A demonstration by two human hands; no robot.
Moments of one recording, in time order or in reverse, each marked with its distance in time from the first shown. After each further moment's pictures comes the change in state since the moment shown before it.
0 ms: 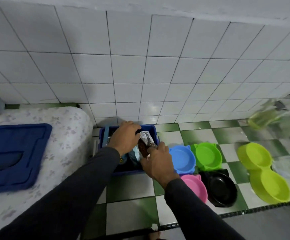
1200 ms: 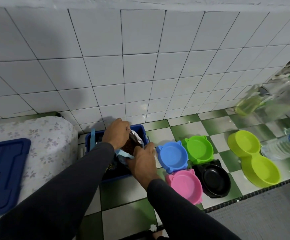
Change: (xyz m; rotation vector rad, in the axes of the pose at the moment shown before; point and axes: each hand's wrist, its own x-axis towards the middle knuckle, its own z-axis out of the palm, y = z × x) left_hand 0.049 -0.003 0.020 -0.004 -0.039 -0.081; right_hand 0.011 -0.019 0.021 0.336 0.059 0.155
